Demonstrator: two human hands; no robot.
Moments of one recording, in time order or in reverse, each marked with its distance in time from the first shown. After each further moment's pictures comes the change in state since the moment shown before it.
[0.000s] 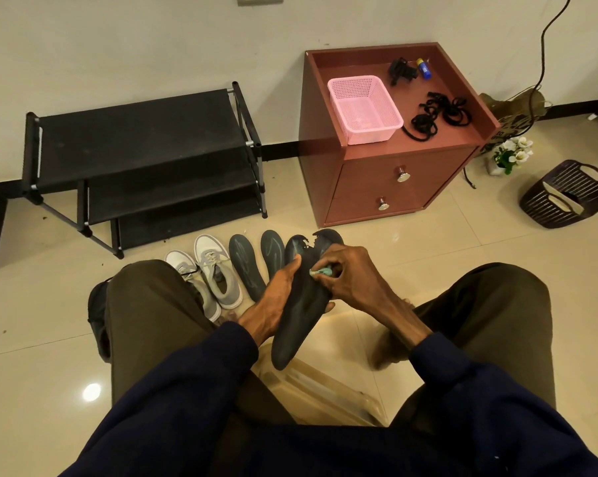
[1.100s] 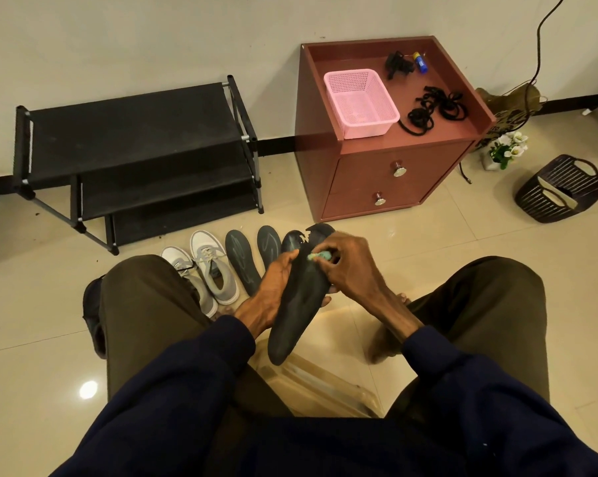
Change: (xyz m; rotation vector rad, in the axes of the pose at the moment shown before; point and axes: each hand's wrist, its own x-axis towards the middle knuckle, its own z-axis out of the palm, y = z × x) left_hand 0.010 0.001 -0.008 0.004 -0.083 0.003; right_hand 0.005 0.001 0.003 0.001 0.136 0.028
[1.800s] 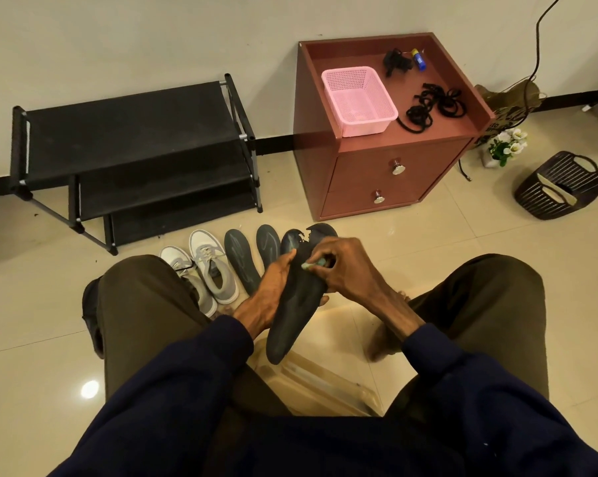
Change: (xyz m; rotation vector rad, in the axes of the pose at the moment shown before) left_hand 0.006 -0.004 -0.003 0.010 0.029 -0.002; right_hand -0.002 -0.003 -0.003 0.024 -0.129 -0.057
